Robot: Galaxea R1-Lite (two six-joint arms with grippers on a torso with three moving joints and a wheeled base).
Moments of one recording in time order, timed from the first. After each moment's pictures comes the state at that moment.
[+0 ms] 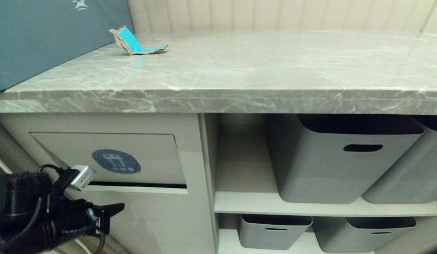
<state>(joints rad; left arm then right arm) -0.08 1.46 -0.32 -0.57 -0.26 0.02 -0.01 0.00 0.00 -0.01 -0.02 0.03</state>
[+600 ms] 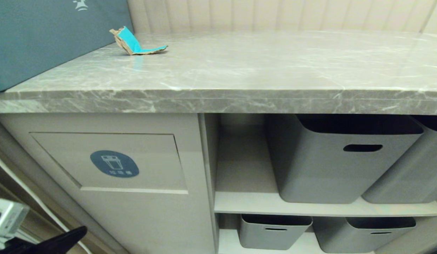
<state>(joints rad) -0.01 0.96 -0.11 -0.48 -0.22 0.02 -0.01 0.00 0.00 -0.01 -0.02 0.03</state>
